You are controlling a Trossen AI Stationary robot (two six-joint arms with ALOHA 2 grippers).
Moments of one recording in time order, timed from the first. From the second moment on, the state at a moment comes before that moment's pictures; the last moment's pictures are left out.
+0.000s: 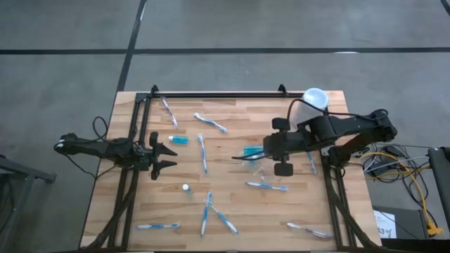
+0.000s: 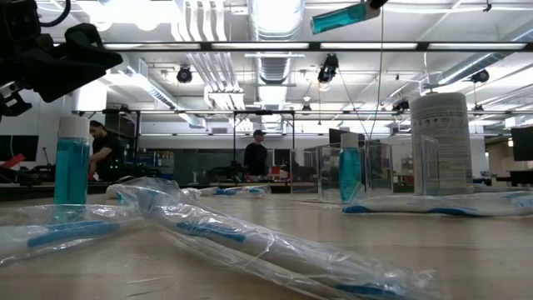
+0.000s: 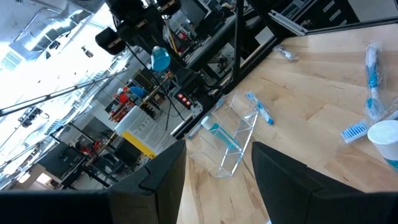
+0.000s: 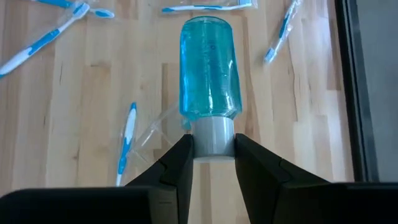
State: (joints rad) left arm -0.19 0.08 0.03 -0.02 -0.09 0.76; right arm 0.22 1.45 1.60 -1.25 0.26 0.13
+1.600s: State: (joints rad) left arm -0.19 0.08 0.03 0.56 -0.10 -0.41; right arm 0.22 1.46 1.60 -1.03 0.27 0.05
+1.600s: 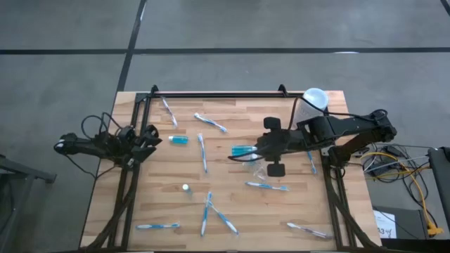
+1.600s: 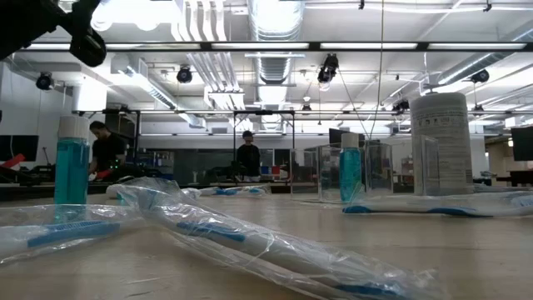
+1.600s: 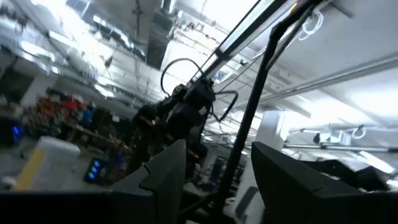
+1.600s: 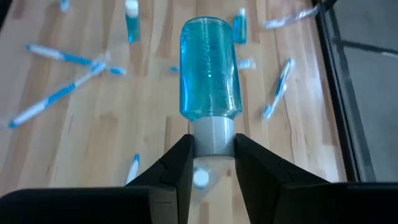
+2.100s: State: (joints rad) left arm -0.19 0.13 0.03 0.48 -0.37 -0.47; right arm 0.22 1.46 1.60 -1.01 0.32 0.05
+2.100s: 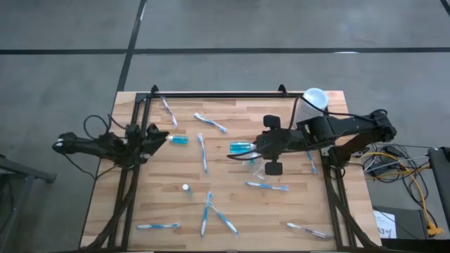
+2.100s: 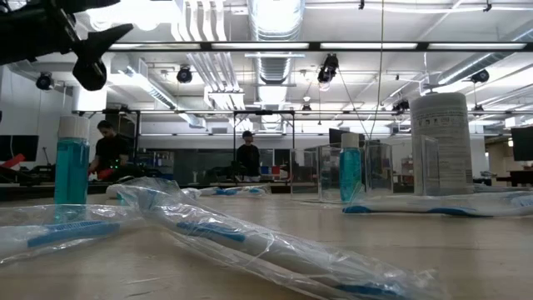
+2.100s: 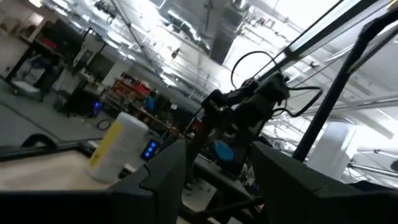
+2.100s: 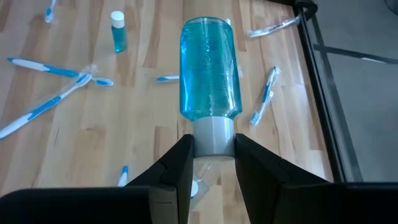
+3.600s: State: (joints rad) left arm -0.13 1.12 0.86 0.05 -0.30 -1.21; right arm 0.22 1.46 1.60 -1.01 0.31 -0.01
